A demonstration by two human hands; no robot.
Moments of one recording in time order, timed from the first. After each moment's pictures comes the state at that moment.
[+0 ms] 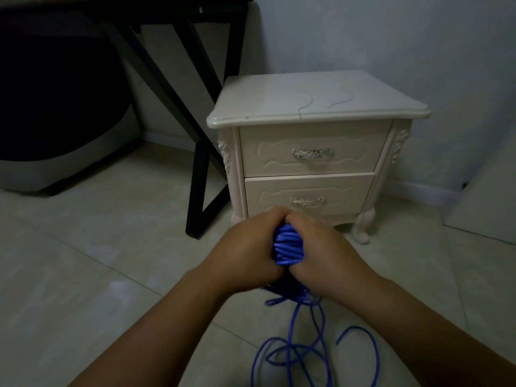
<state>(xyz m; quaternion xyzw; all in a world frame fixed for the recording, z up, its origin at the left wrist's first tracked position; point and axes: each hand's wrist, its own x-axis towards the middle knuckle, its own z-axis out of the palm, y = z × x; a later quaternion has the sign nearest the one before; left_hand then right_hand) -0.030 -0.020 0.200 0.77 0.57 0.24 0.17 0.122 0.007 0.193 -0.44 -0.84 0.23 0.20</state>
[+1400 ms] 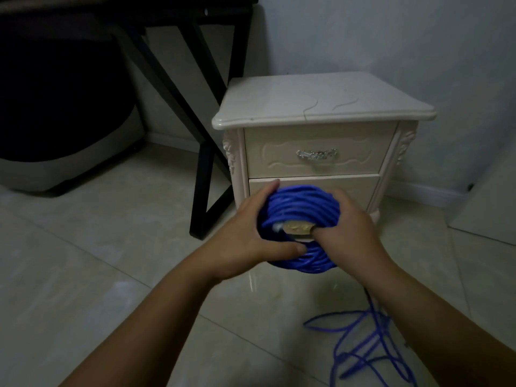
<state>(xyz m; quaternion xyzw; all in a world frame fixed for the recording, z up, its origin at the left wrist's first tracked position) -0.045 -0.020 0.219 0.64 0.56 0.33 0.41 0.129 0.024 0.206 -0.55 -0.69 0.33 0.35</state>
